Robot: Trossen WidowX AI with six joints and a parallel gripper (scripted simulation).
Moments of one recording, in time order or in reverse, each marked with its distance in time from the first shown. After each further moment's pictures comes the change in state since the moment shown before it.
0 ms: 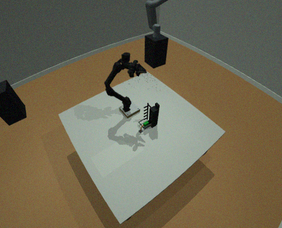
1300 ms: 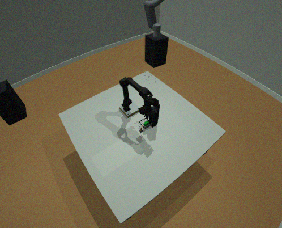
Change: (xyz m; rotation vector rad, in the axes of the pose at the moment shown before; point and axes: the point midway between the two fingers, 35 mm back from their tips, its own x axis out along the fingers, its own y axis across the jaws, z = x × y) arm 0.158 -0.191 0.305 -0.385 -0.763 -0.948
